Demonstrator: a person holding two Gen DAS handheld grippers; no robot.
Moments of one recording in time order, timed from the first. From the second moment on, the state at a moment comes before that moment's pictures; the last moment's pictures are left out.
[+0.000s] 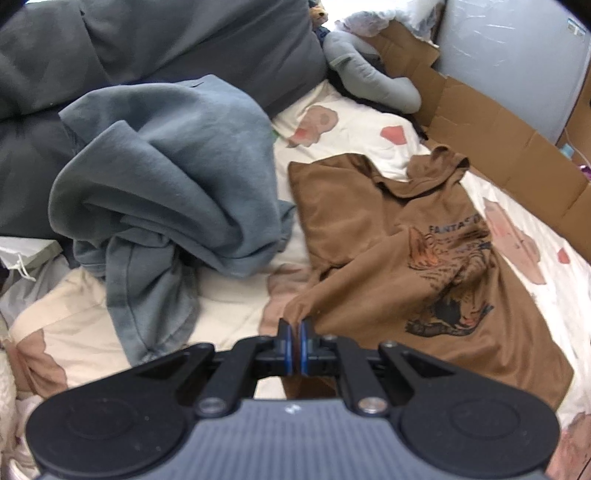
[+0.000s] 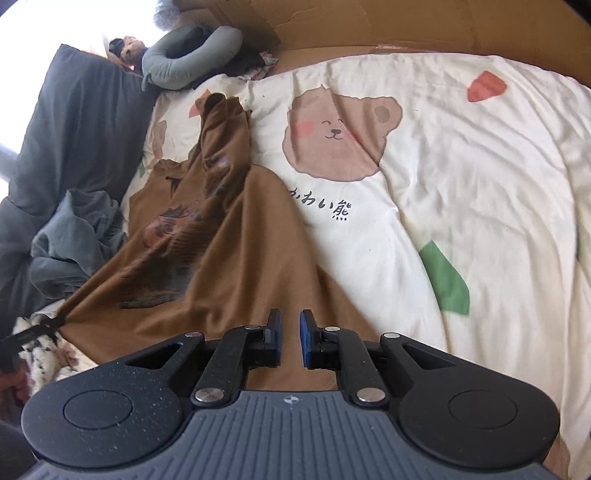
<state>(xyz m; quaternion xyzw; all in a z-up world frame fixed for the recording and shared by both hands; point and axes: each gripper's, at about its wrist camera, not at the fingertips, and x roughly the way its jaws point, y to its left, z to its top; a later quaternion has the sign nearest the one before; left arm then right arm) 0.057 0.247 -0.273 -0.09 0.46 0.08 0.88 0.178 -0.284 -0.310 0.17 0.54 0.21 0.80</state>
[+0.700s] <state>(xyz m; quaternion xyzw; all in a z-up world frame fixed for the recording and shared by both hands) 0.078 0.281 -0.283 -0.06 0.45 0.13 0.88 0.212 -0.240 -0.392 0.10 0.54 0.23 0.80</state>
